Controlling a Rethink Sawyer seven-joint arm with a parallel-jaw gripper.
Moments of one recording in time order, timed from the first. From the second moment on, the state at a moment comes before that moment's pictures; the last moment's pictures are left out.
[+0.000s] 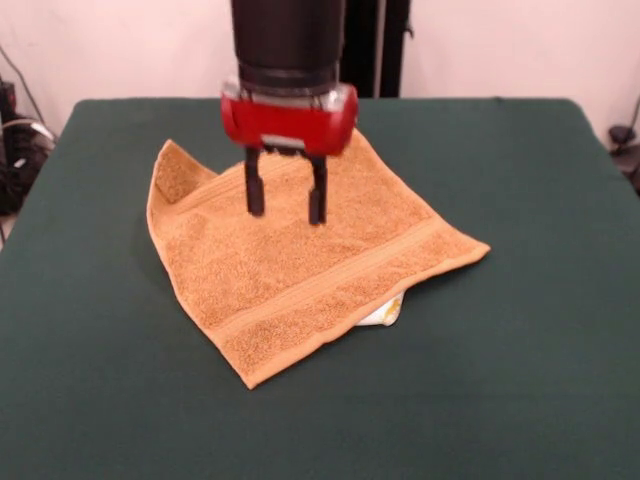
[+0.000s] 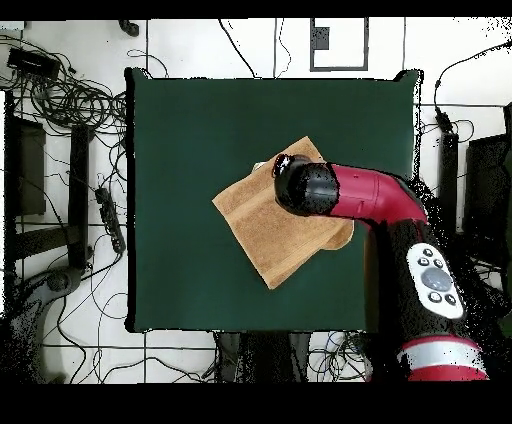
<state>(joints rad) -0.38 -0.60 0.17 1.52 -0.23 0.50 1.91</state>
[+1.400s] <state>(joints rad) -0.29 -0.35 0.06 1.46 -0.16 0.29 1.91</state>
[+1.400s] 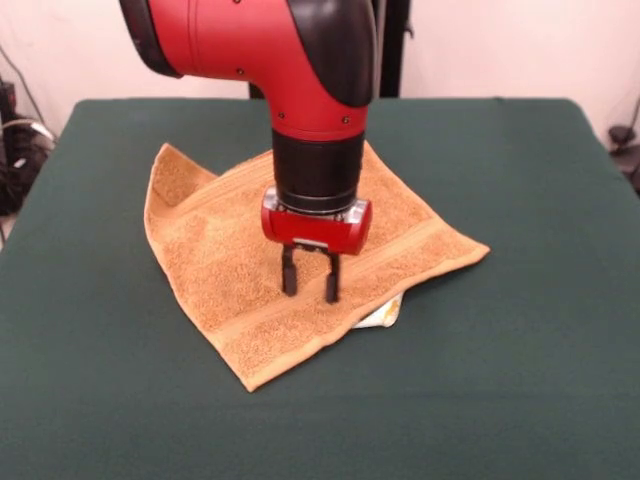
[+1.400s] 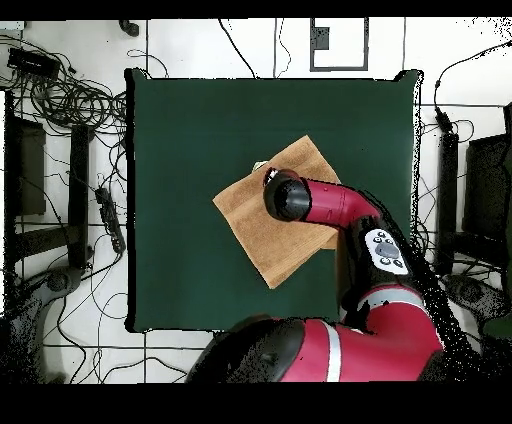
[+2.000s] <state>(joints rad) -0.29 -0.35 0.06 1.46 -0.16 0.28 1.91</state>
